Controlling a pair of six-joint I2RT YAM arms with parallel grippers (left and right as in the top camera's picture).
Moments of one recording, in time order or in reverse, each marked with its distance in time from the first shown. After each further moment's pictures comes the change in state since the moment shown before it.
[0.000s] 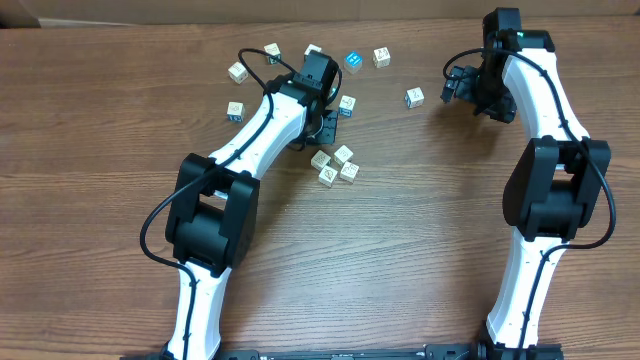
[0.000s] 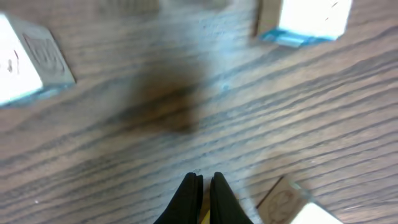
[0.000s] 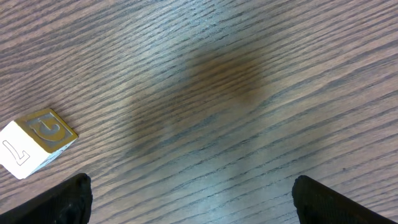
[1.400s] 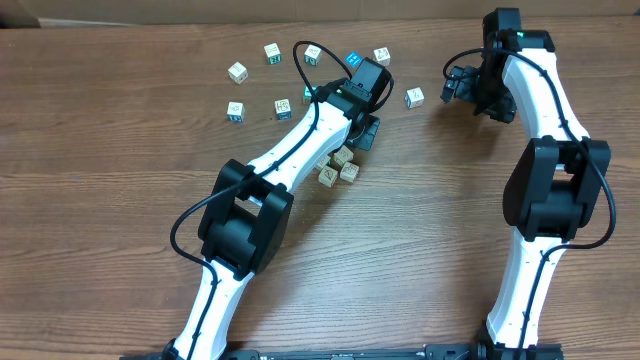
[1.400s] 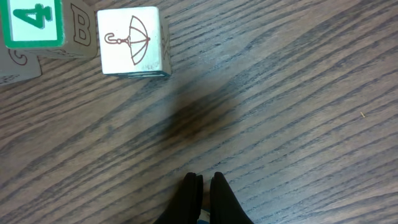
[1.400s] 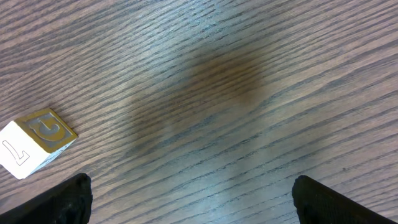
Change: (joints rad) left arm -0.158 0.076 0.122 0.013 -0.110 0.078; right arm 0.000 0.000 0.000 0.000 0.000 0.000
